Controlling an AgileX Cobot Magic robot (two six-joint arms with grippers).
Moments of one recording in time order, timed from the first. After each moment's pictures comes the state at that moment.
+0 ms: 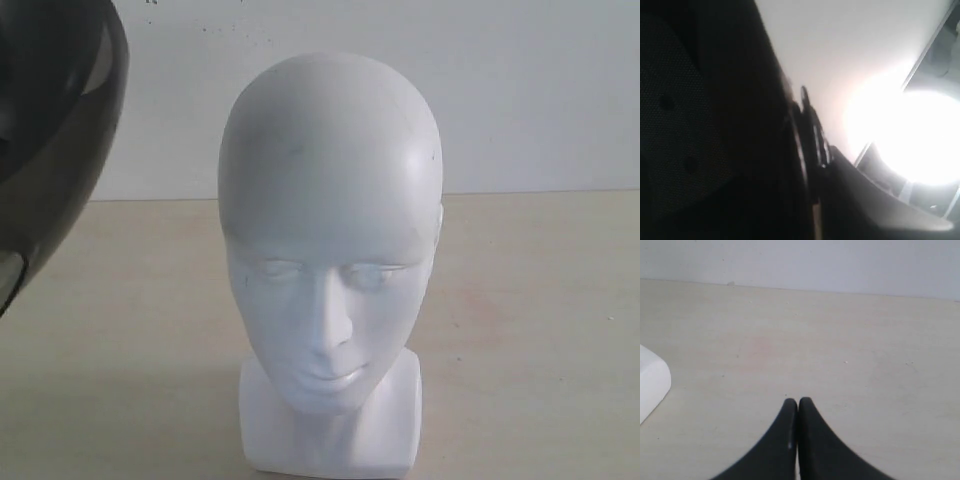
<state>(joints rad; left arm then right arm) -0.81 0.52 -0.80 1.18 0.12 -1.71 0.07 0.00 0.00 0.05 0.35 -0.09</state>
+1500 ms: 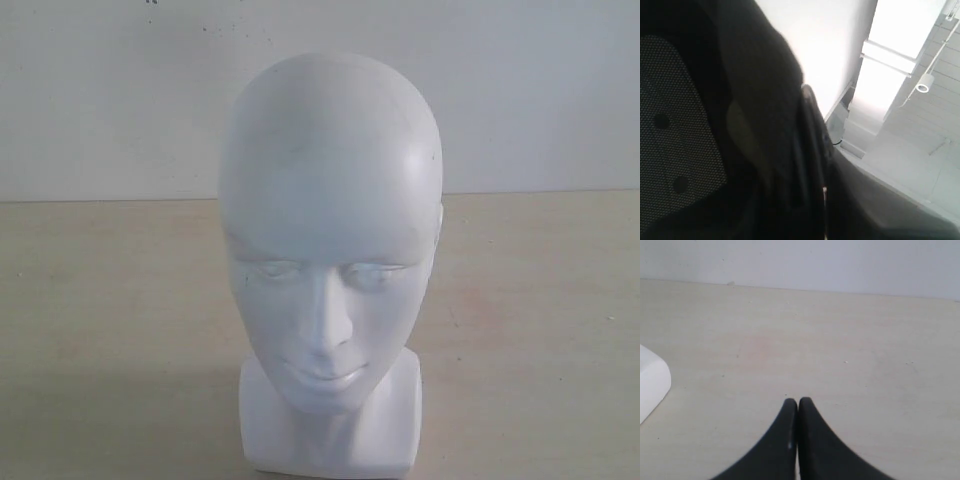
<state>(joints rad) -0.81 0.84 -1.45 -0.42 0.04 -0.35 0.07 0.00 0.00 0.05 0.35 -0.09</state>
